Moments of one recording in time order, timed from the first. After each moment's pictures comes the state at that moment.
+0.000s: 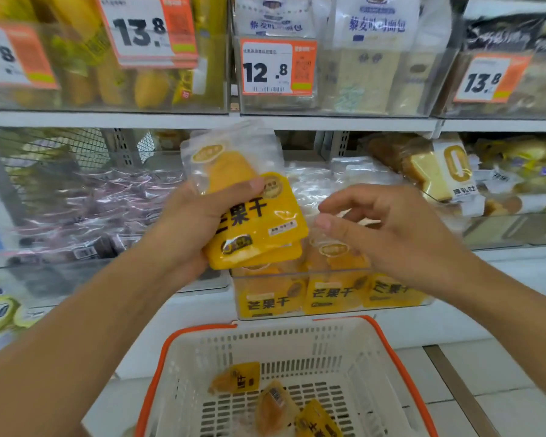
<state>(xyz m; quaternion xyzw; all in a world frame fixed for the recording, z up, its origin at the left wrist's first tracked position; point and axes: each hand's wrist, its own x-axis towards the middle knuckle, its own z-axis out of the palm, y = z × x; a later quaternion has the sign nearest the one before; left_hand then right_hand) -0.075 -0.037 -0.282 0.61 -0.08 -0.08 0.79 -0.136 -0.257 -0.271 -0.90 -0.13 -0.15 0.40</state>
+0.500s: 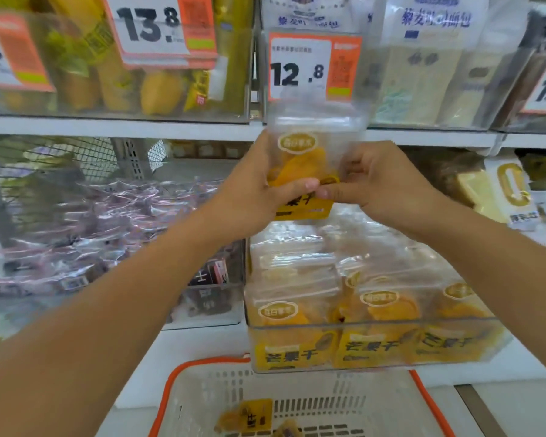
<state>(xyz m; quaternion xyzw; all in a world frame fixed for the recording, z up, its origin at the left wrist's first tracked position) 0.046 -0.063 -0.286 0.74 -0.36 0.09 0.56 0.004 -0.256 -0.259 -0.87 -0.17 -0.13 0.44</state>
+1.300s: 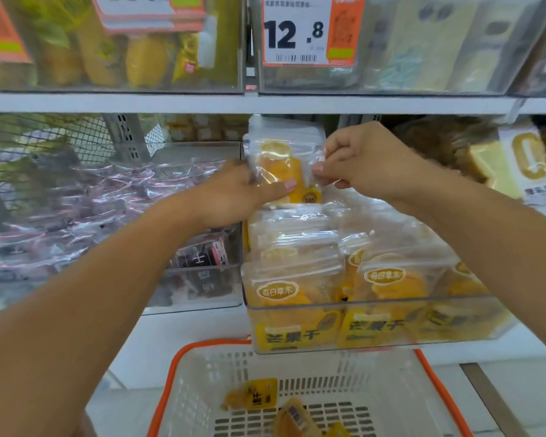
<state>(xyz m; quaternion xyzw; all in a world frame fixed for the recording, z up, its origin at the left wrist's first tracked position) 0.055 -0.038 -0.307 0.88 -0.23 -0.05 0.41 0.024 -0.249 -0.271 -0.89 -0.06 -0.10 0.44</state>
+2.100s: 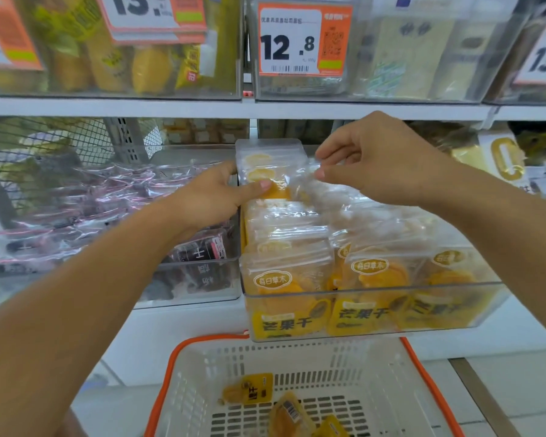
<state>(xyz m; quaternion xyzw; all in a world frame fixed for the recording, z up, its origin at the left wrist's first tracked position) 0.039 -0.022 -0.307 0.83 -0.17 -0.07 0.53 -0.020 -0.251 -0.243 -0.95 -0.11 -0.13 0.25</state>
